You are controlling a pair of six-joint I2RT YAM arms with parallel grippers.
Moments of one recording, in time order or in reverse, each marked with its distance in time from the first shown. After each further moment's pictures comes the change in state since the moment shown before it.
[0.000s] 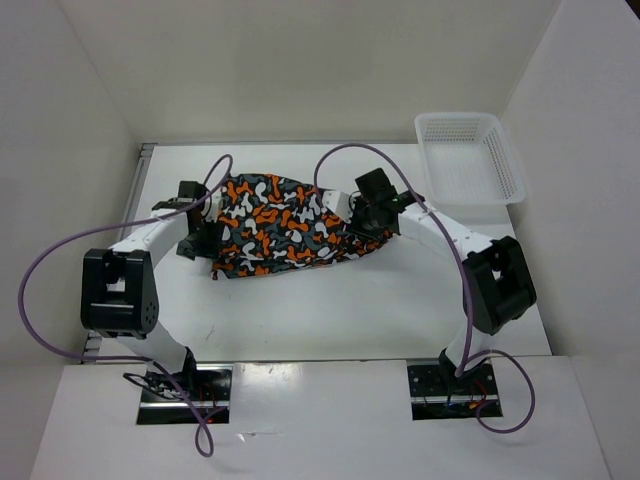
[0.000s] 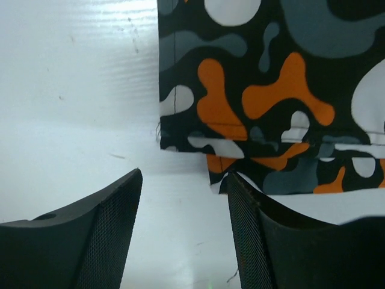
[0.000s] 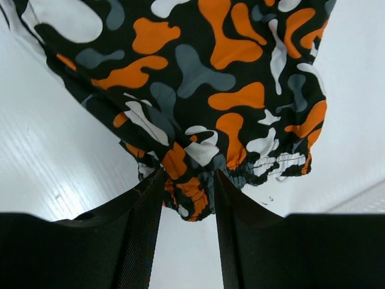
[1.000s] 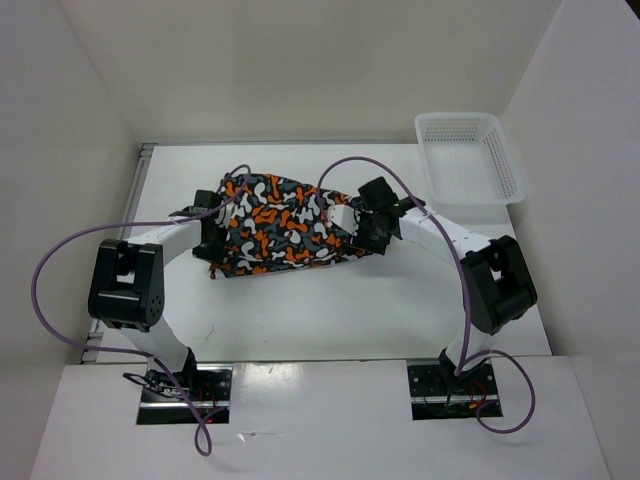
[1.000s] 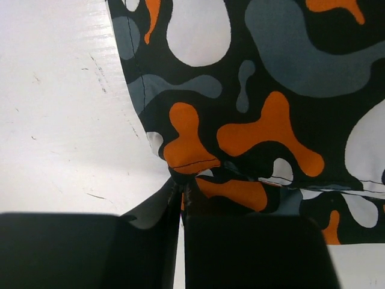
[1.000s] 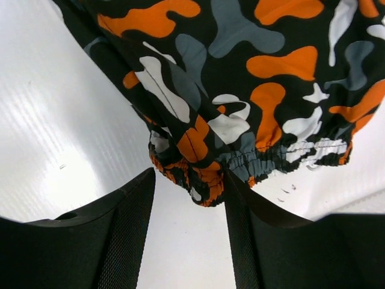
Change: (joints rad) left arm -0.075 0.059 -0.094 0.217 -0.071 -0.001; right arm -0.020 -0.001 -0.071 -0.056 0.023 -0.078
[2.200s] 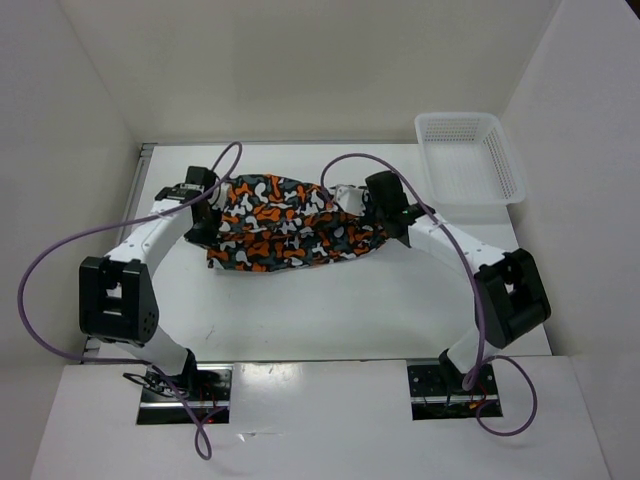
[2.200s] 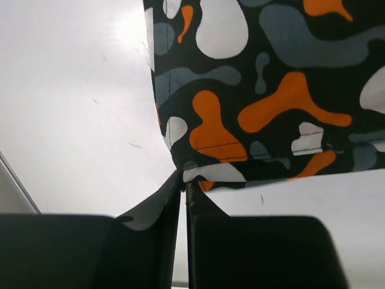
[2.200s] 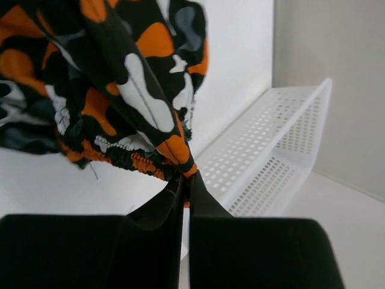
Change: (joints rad) left arm -0.011 -0.088 0.234 -0.306 -0.018 0.001; right arm -0.002 -0.083 -0.056 0.358 0.370 -0.137
